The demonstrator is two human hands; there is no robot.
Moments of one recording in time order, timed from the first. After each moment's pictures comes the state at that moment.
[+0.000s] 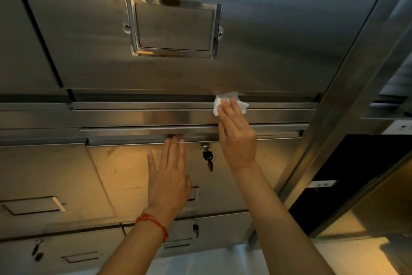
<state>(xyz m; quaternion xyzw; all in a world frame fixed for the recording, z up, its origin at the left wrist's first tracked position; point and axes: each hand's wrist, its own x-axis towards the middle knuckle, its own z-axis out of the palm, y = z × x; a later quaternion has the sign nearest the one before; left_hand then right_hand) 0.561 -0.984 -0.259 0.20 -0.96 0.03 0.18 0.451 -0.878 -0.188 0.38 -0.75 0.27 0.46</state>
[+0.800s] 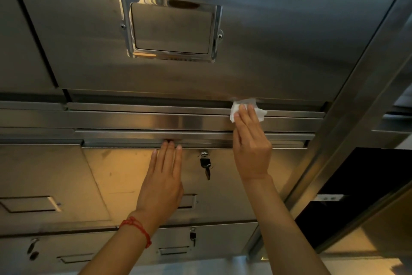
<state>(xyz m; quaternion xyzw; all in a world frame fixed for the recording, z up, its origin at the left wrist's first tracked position) 0.559 -0.993 -0.254 0.13 -0.97 0.08 0.21 0.431 -0.858 -0.195 0.35 -0.73 0.29 0.51</state>
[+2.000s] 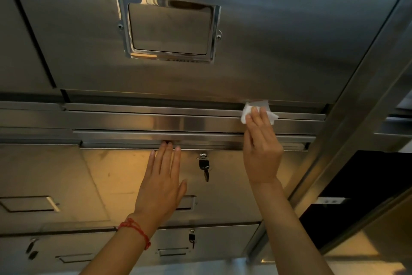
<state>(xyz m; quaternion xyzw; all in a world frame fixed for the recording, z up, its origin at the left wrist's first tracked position) 0.557 -0.990 -0.253 0.15 -0.96 0.06 0.21 0.422 -0.844 -0.195 0.32 -0.73 0.30 0.51</state>
